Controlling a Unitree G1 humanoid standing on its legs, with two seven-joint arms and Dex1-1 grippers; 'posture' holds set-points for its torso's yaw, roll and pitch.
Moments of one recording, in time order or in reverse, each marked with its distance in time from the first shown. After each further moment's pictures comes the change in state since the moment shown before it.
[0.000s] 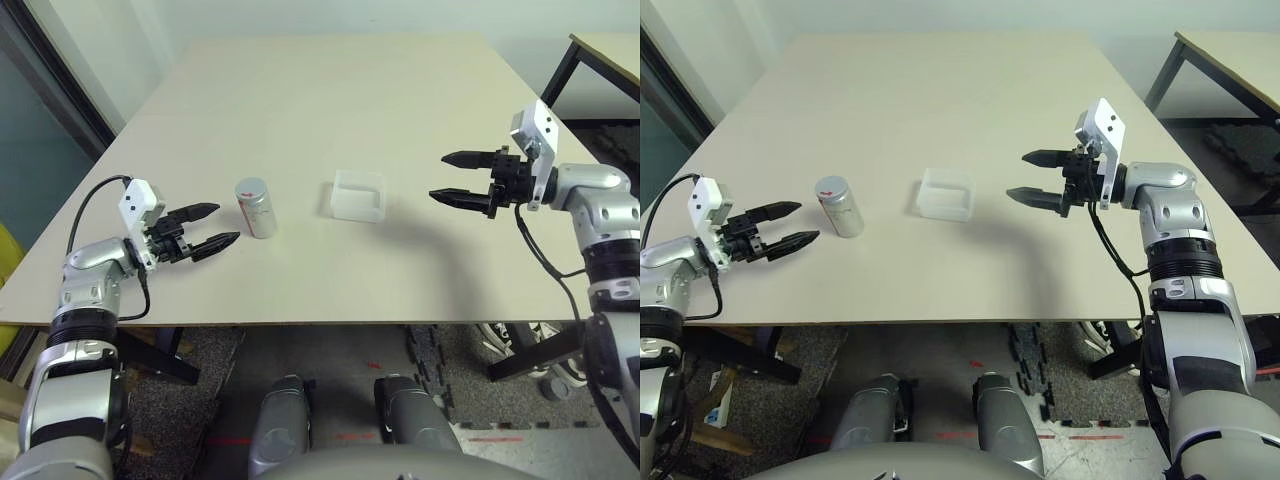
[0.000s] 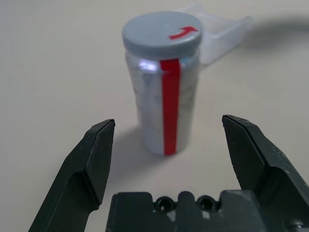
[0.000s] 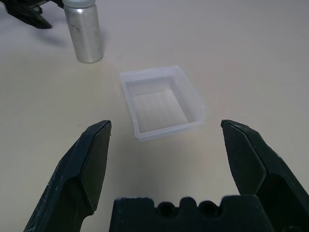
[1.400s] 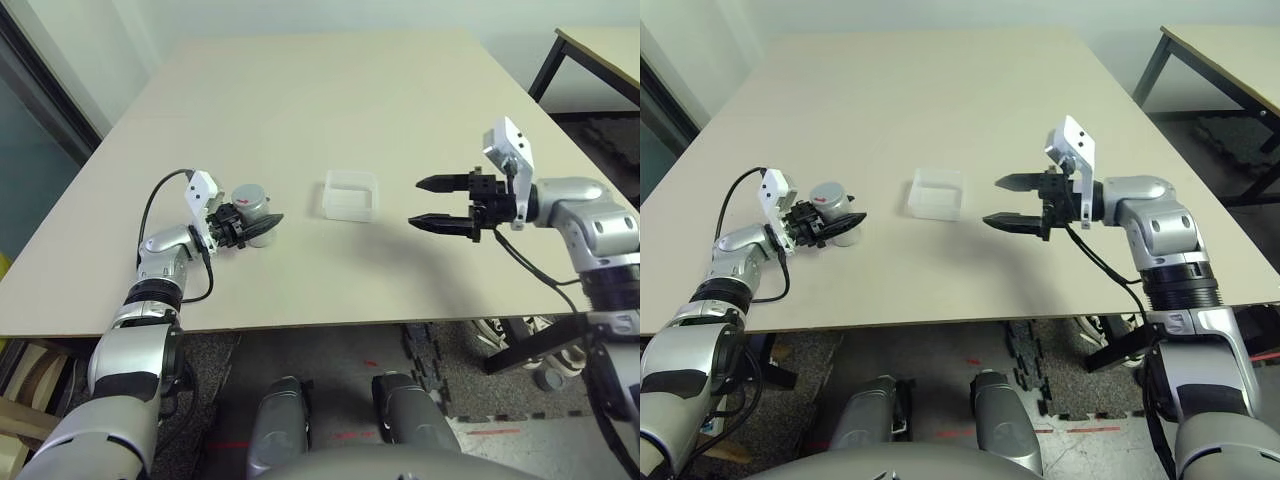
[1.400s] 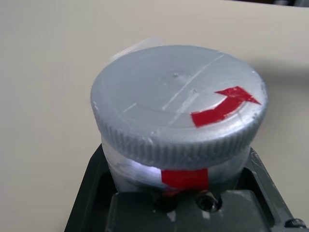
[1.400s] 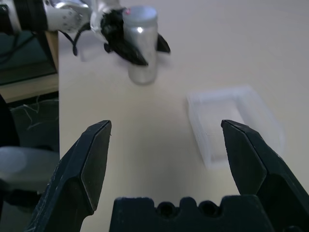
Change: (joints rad) left arm -0.174 -0.155 -0.056 0.114 0.053 0.018 -0.097; right arm 0.050 0.044 0.127 -0.423 0.131 0.346 -0.035
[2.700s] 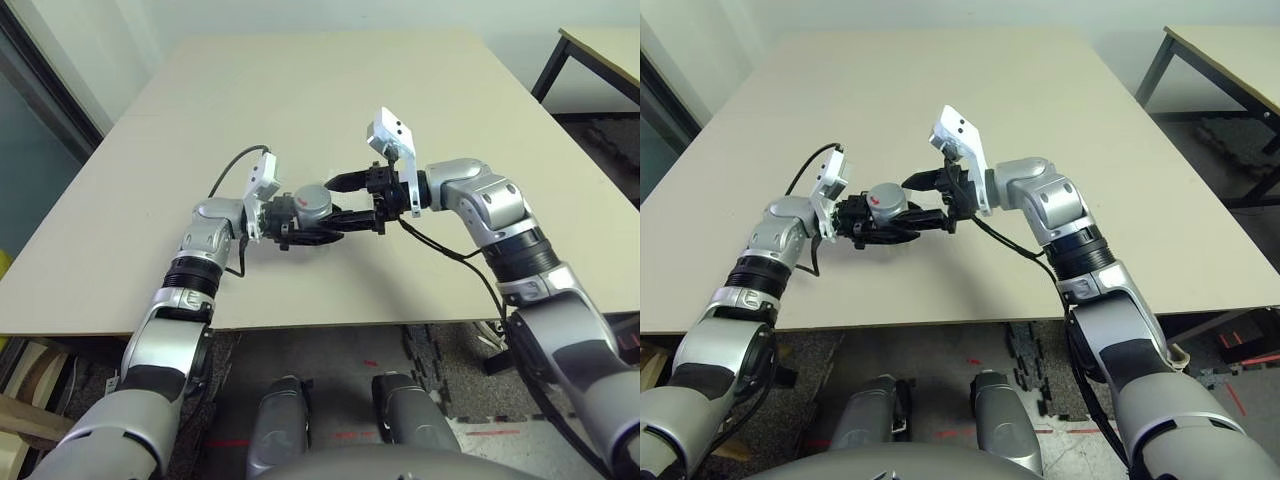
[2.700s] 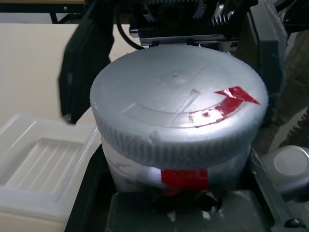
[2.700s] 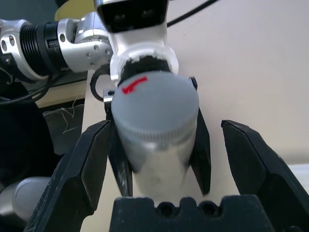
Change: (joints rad) left arm -0.037 -0.133 -0.166 -0.266 -0.026 0.178 -0.166; right arm -0.173 0.279 0.170 0.126 -0.052 0.072 -0.113
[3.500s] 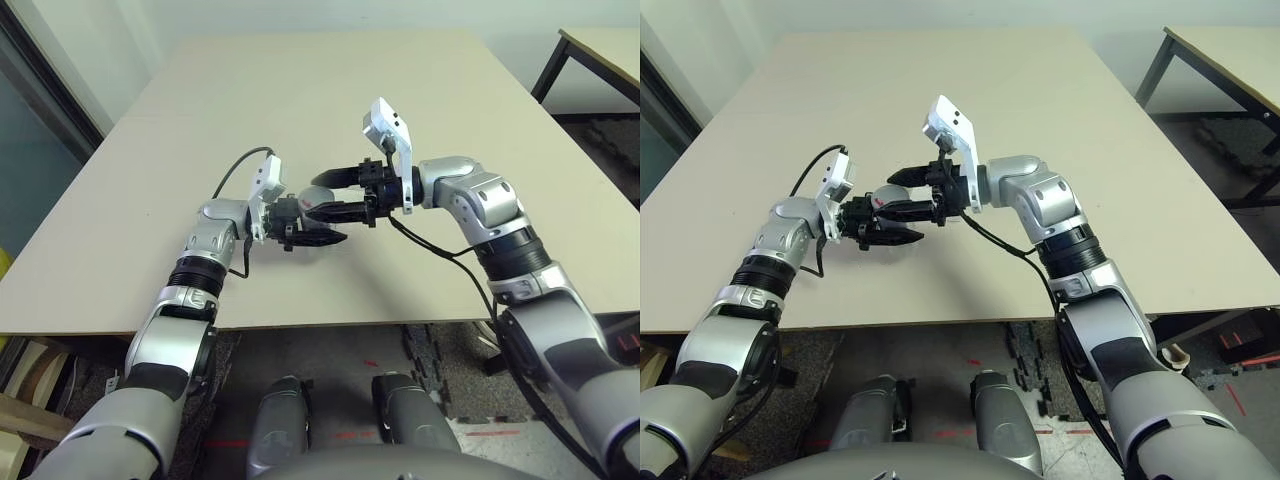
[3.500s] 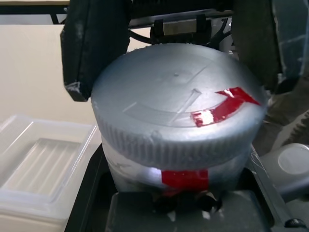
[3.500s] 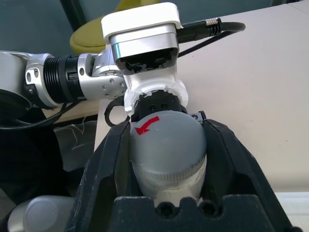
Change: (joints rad) left arm -0.005 -0.009 -0.003 0.040 0.000 -0.046 0.012; right arm -0.004 0.024 -0.031 -0.012 0.063 0.020 -0.004
